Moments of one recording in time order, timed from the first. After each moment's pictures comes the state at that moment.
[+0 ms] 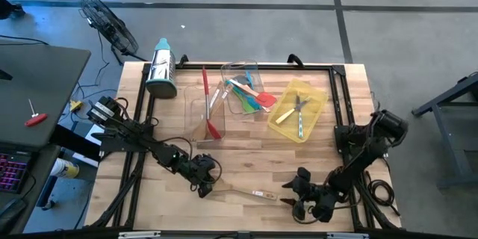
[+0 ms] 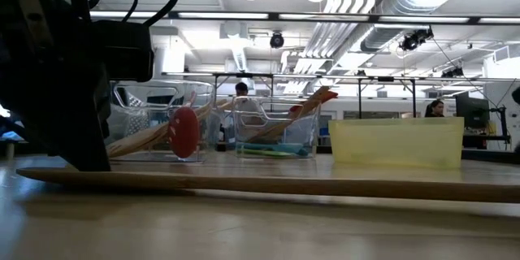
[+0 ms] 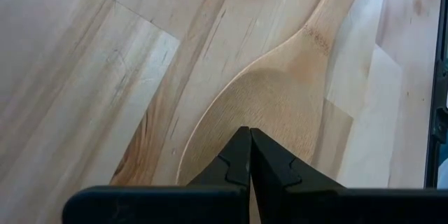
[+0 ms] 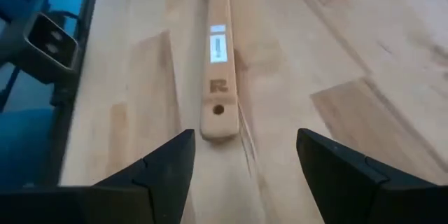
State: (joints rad) left arm -0.54 1.74 0.63 0.13 -0.12 -1.05; right arm 0.95 1.77 0.69 0.19 0.74 1.07
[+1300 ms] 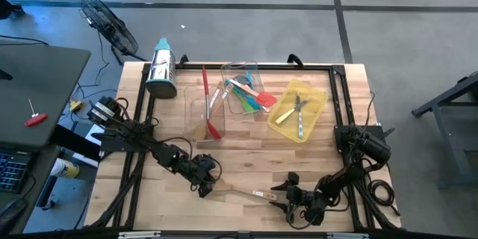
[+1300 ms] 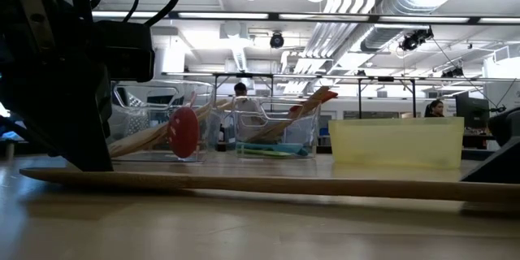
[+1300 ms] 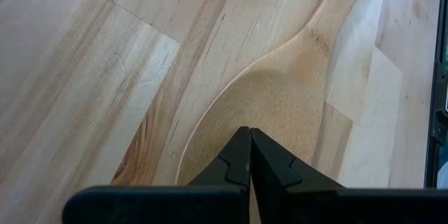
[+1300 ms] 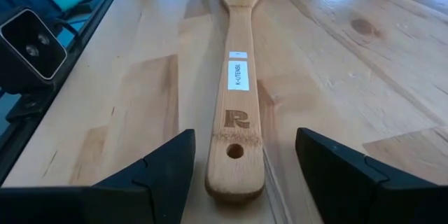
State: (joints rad) left arm -0.54 1.75 0.62 0.14 -0.12 -1.05; right arm 0.92 2.10 0.72 0.67 0.89 0.79
